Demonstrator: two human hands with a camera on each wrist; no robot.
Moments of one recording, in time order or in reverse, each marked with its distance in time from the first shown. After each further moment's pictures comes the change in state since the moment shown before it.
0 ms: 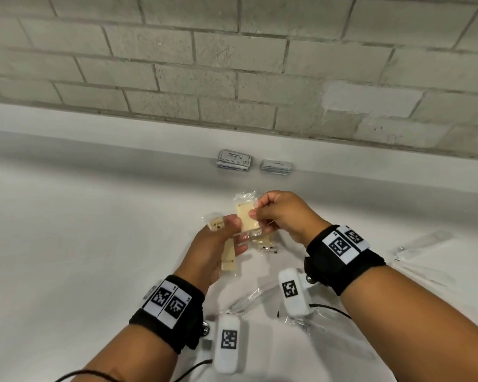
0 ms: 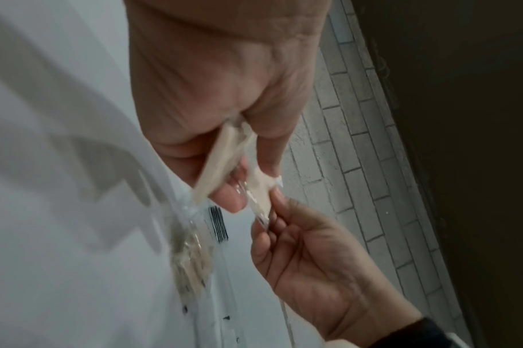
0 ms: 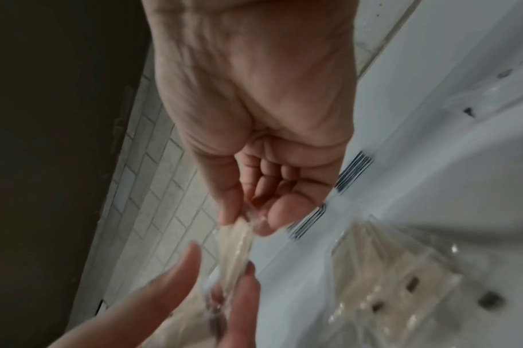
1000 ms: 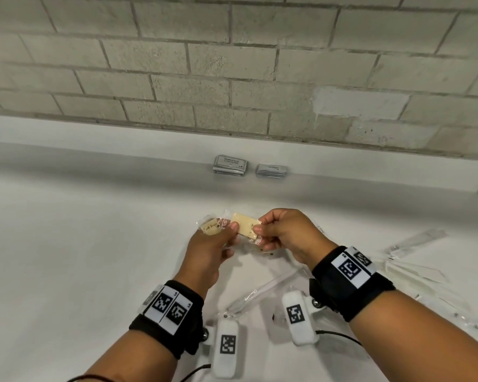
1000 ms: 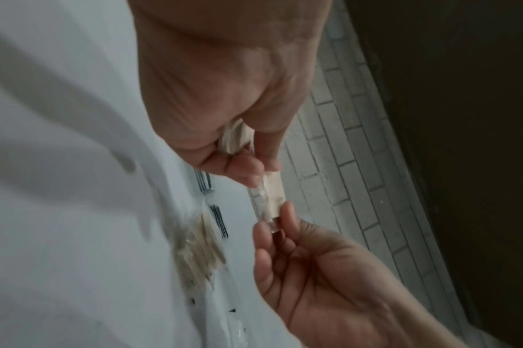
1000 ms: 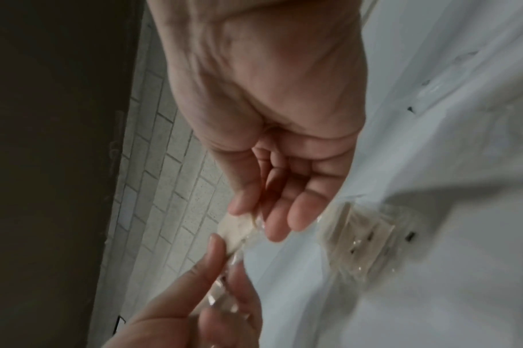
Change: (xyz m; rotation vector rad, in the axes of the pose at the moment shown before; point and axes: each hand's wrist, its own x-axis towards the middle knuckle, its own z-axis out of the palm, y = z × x) left_hand -0.009 0.000 0.006 0.103 0.035 0.161; right_hand -0.033 0.013 0.000 0.163 0.040 0.092
